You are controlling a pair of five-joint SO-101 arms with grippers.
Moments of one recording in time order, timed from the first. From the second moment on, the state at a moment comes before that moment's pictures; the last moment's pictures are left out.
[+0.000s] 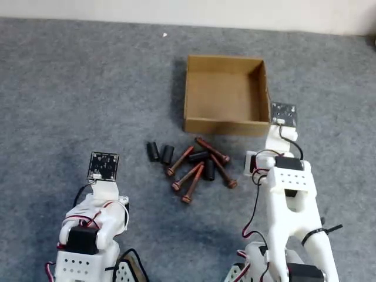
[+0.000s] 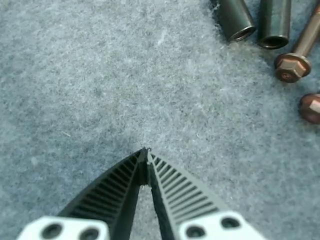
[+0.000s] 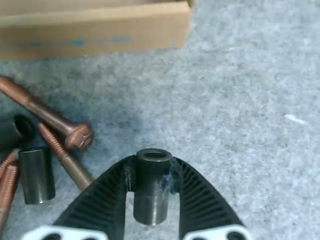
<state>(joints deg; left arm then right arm) 0.1 -104.1 96.0 75.3 7.2 -1.4 -27.9 55.1 44.6 1.7</state>
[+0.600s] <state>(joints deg) -2.1 -104.0 78.2 67.4 -22.1 2.3 -27.9 55.1 44.6 1.7</state>
